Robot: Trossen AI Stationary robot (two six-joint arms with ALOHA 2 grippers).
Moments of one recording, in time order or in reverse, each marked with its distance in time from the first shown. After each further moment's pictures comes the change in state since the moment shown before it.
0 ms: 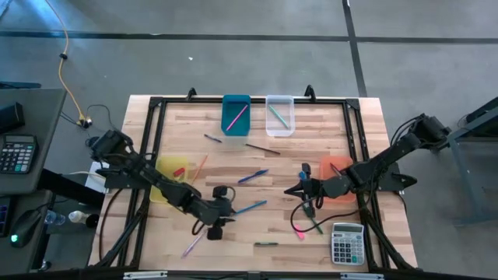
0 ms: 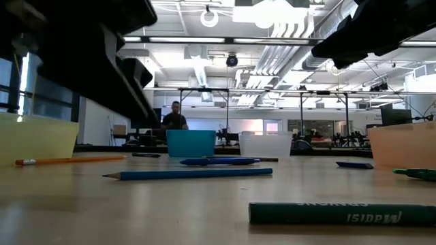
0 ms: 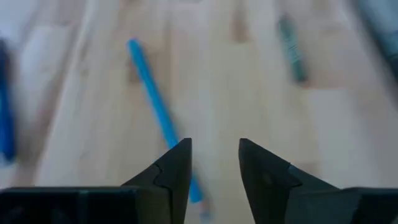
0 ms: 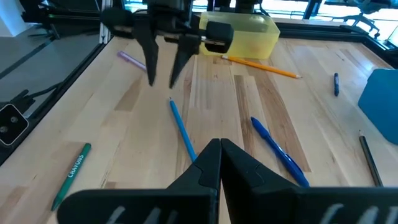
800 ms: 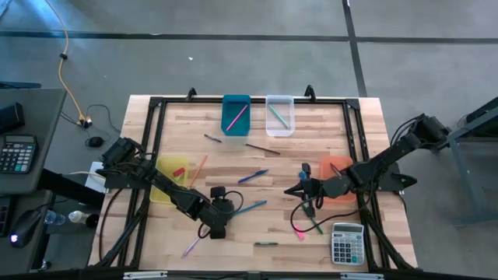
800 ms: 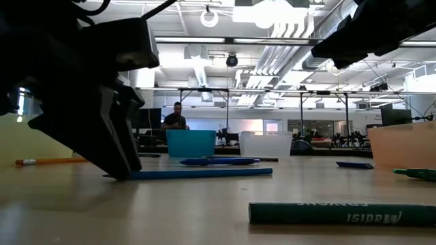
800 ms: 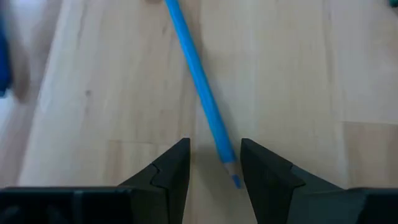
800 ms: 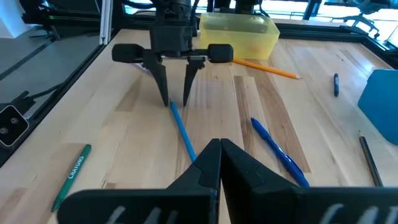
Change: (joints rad) left arm 0.000 0.133 0.100 -0.231 -0.029 -0.108; right arm 0.000 0.000 0.000 0.001 0.000 0.001
